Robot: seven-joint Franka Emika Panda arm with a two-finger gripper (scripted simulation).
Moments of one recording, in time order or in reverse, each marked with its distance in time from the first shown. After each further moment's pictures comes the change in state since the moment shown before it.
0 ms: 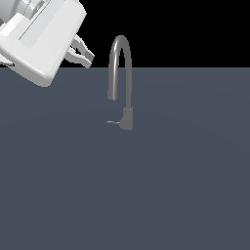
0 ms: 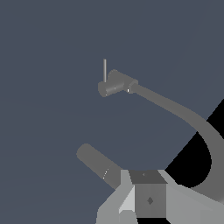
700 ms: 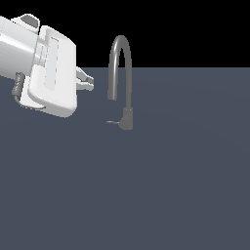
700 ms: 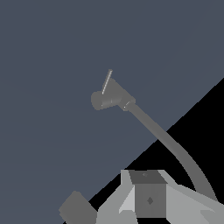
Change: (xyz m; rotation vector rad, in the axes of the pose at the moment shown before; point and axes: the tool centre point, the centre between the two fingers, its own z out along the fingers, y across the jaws) arm 0.044 -0.017 0.031 -0.235 -0.024 -0.230
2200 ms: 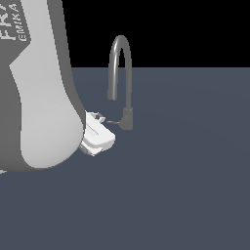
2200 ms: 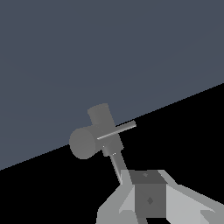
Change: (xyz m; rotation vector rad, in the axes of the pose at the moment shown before) arm 0.083 -0.035 0.073 -0.485 -0.063 -0.471
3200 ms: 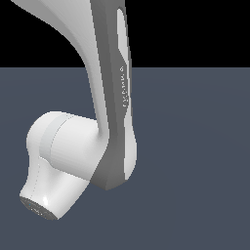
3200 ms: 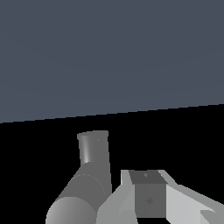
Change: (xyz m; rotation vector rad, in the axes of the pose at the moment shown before) arm 0.051 -0.024 0.048 -0.299 -0.051 -0.308
